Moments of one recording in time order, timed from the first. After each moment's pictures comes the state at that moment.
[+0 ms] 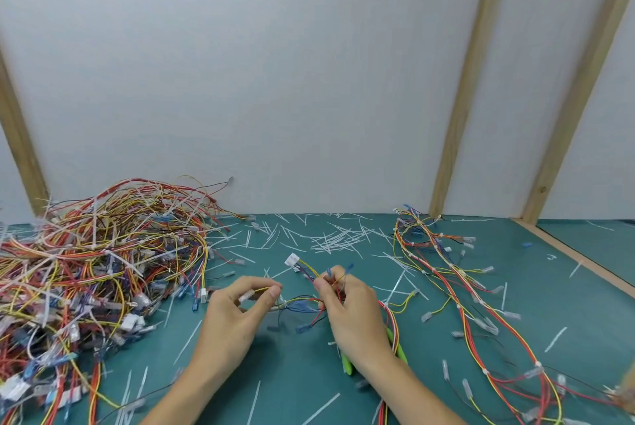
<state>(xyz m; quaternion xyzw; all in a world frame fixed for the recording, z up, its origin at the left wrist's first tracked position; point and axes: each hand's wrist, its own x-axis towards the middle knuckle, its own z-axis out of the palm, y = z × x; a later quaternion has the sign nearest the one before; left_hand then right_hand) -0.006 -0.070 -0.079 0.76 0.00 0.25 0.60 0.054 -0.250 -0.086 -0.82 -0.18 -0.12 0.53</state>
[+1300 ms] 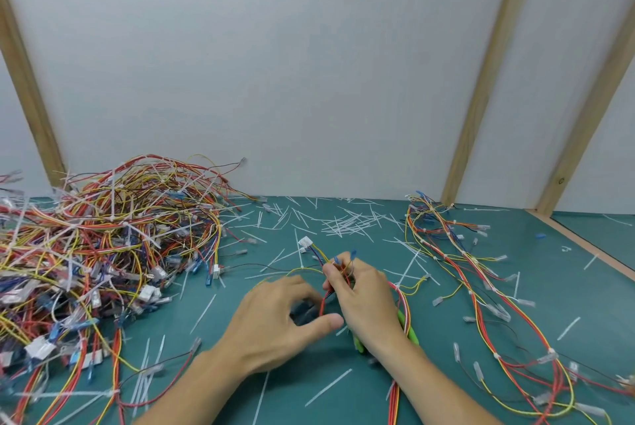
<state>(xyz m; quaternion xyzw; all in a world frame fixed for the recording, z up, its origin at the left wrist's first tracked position) -0.024 -0.089 -0.074 0.94 -0.11 0.17 0.28 0.051 -0.251 -0.088 -0.84 -0.21 -0.12 0.49</state>
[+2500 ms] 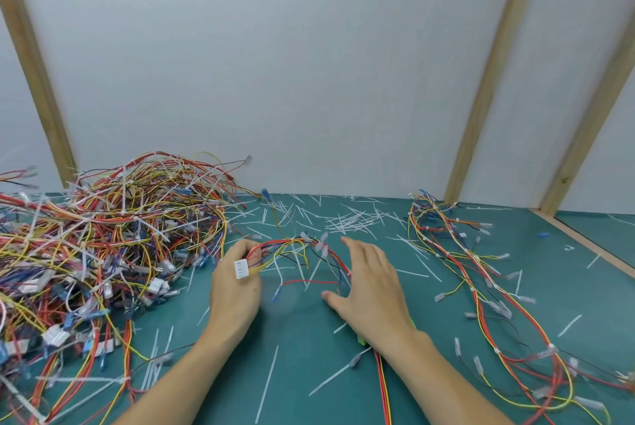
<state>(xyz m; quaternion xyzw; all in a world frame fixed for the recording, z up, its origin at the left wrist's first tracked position) -0.005 -0.060 -0.077 0.79 0.13 0.33 0.51 0.050 -0.262 -0.081 -0.94 -0.22 -0.17 0.21</state>
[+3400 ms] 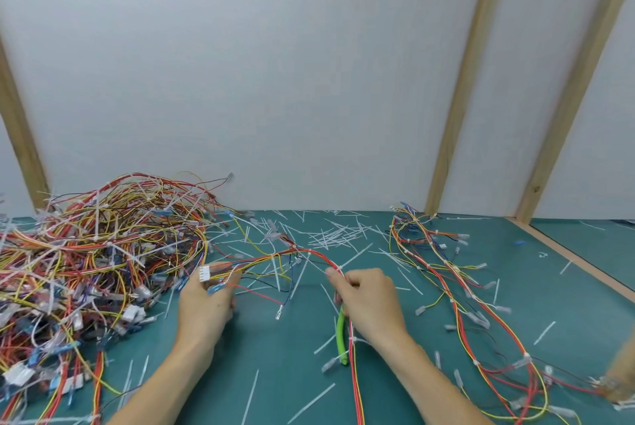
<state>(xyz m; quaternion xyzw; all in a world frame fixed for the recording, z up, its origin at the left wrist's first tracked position) 0.006 -0.049 -0.084 0.66 0.20 0.30 0.66 0.058 -0.277 -0.065 -0.89 -0.09 -0.08 0.44</state>
